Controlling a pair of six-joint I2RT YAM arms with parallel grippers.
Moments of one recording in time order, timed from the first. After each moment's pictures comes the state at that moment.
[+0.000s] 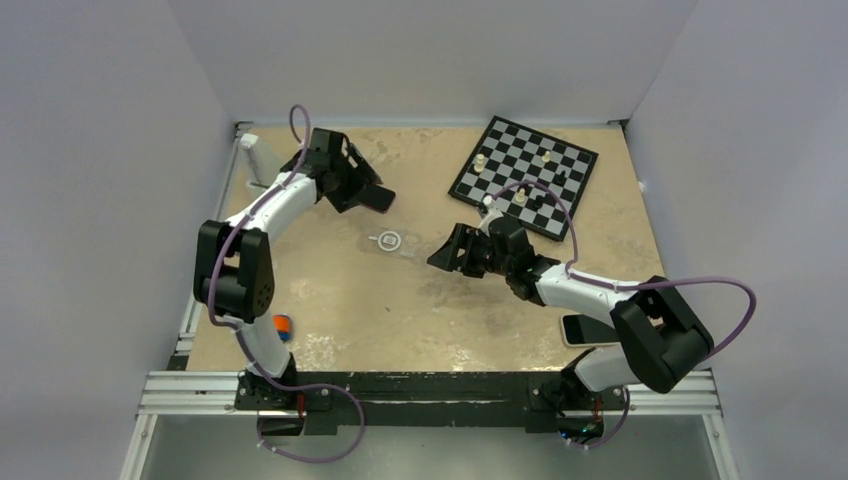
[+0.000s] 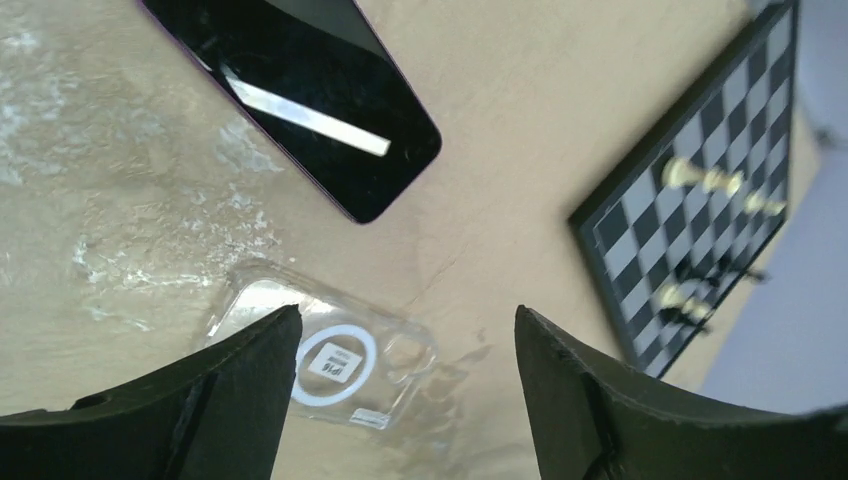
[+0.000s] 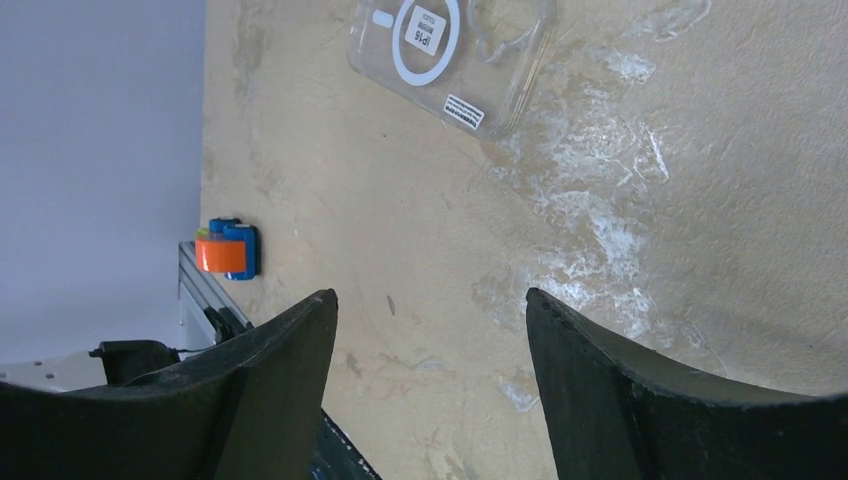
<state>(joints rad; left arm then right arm) -0.23 1.79 1.38 -0.45 0.08 -1.00 0.62 1.41 0.61 0.28 -0.26 0.83</state>
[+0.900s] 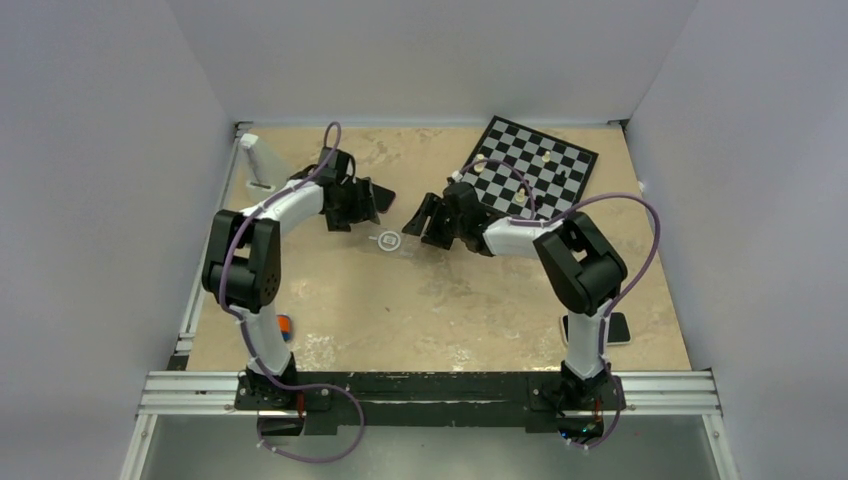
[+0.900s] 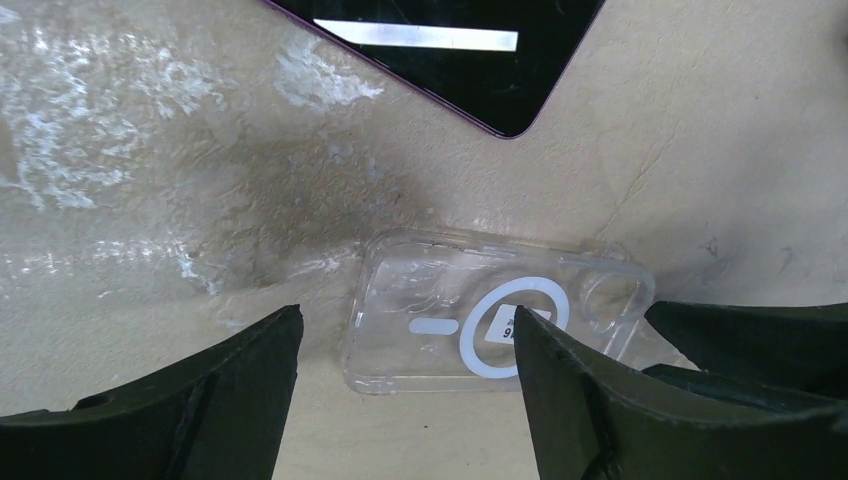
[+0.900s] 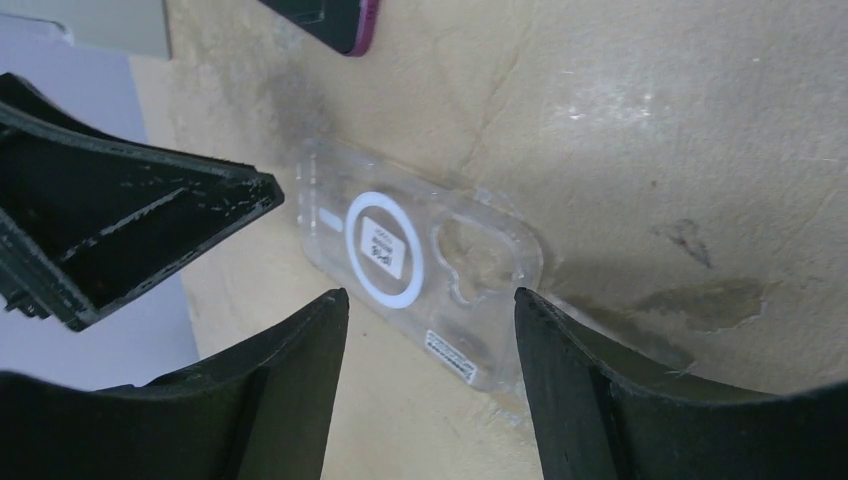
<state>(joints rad) -0.24 1.85 1.29 -0.49 0.13 -0.45 0.62 1.93 1.10 0.21 -0.19 0.96</state>
